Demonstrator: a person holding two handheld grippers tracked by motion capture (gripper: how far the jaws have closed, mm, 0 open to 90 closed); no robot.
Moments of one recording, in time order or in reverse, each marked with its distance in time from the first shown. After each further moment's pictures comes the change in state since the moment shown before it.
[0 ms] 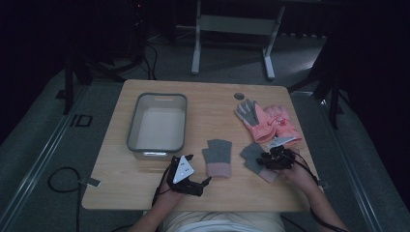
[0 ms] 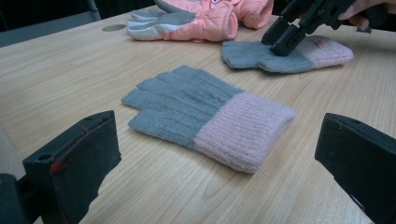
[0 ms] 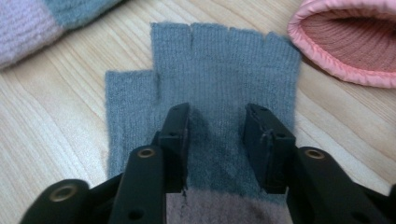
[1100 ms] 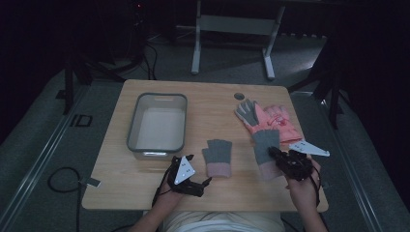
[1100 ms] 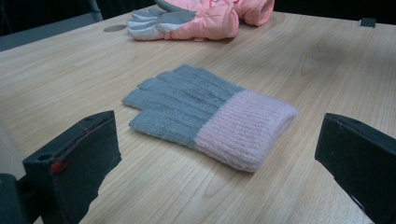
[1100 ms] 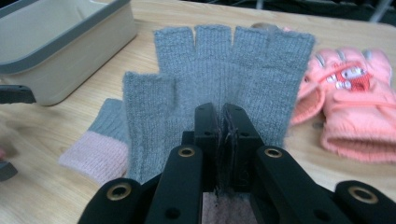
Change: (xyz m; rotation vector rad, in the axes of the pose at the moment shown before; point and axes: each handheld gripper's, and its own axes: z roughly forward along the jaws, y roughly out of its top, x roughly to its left) left arm -0.002 0.001 0.001 0.012 0.010 0.013; right arm 0.076 0.014 -0.101 -0.379 -0.246 0.316
